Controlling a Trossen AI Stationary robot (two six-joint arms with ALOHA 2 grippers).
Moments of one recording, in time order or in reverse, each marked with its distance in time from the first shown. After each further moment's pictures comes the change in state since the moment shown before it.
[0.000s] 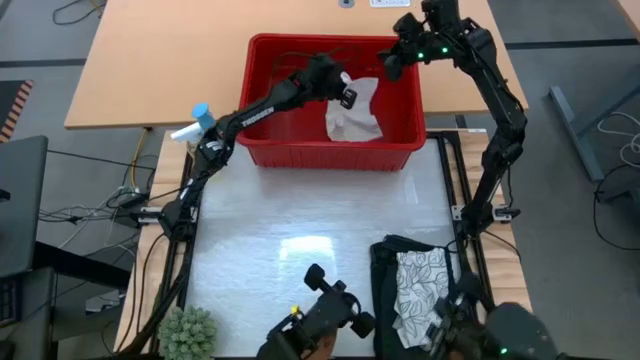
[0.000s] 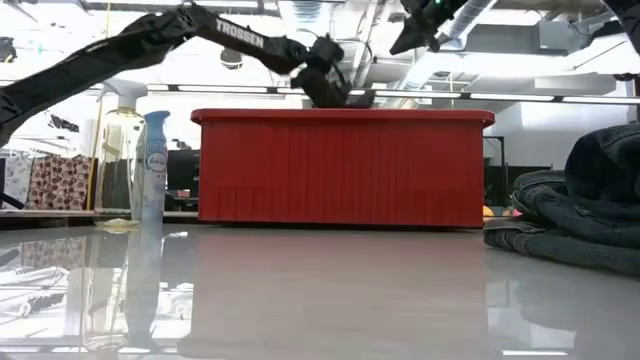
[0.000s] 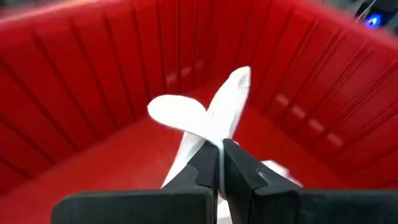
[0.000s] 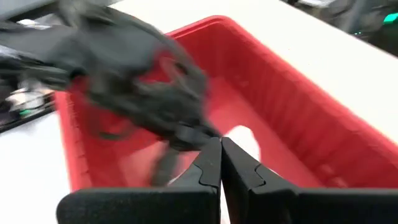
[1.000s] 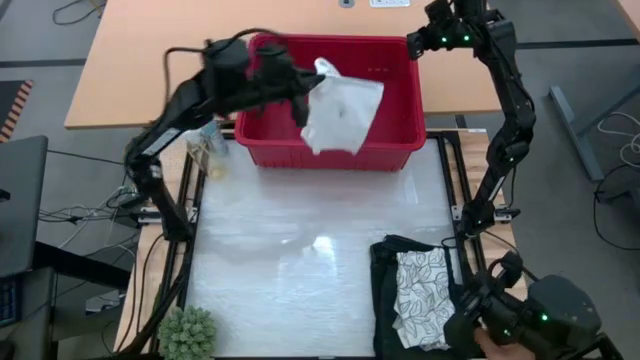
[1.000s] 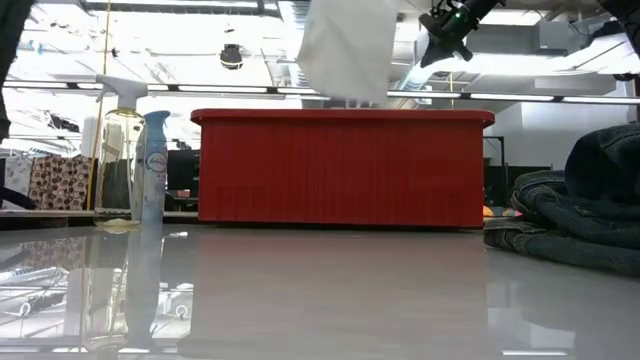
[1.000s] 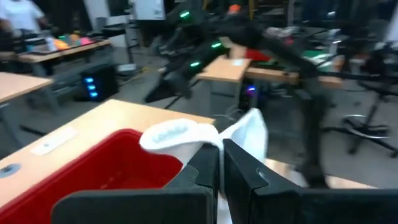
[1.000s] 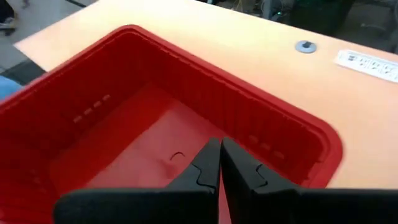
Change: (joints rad) left arm -0.335 -0.632 0.000 -0.272 -0.018 0.135; right arm -0.189 0.002 0.000 0.012 0.028 0.118
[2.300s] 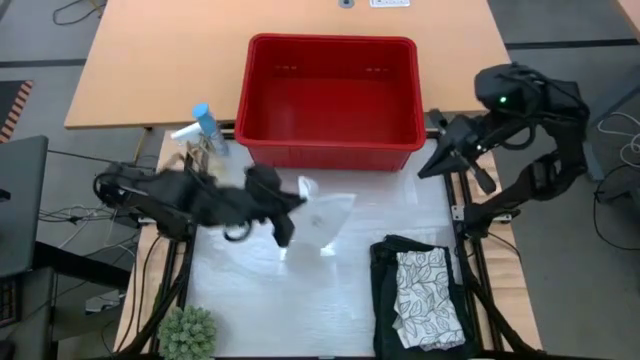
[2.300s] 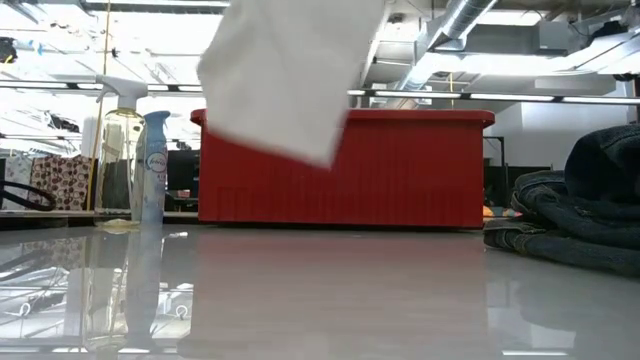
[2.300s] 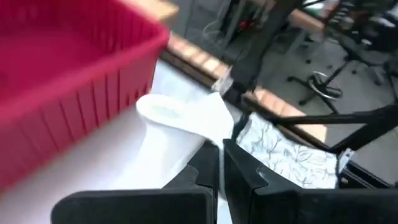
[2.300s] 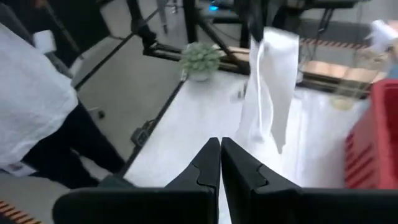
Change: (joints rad) left arm -0.665 -0.213 -0.506 -0.147 -0.500 -0.689; right arm 1.004 -0.387 0.000 -0.452 -0.186 -0.170
